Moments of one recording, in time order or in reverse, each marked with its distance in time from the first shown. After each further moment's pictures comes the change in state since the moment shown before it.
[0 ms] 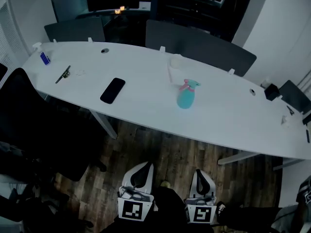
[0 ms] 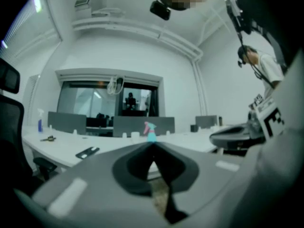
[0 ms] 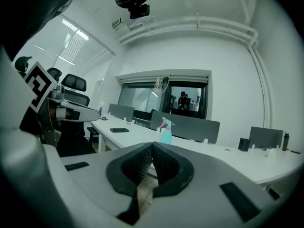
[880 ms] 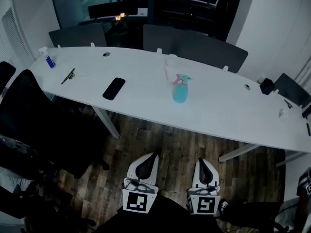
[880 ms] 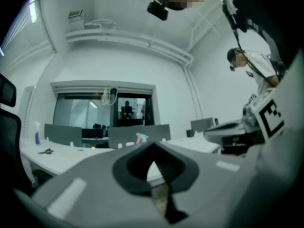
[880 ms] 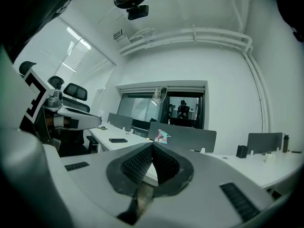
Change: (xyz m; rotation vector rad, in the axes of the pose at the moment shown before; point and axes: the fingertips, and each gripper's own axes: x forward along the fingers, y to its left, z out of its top) left arm -0.022 -0.050 0.041 0.081 -0.120 -0.017; right arm -0.042 -0.021 0.036 -0.003 -0.116 0.009
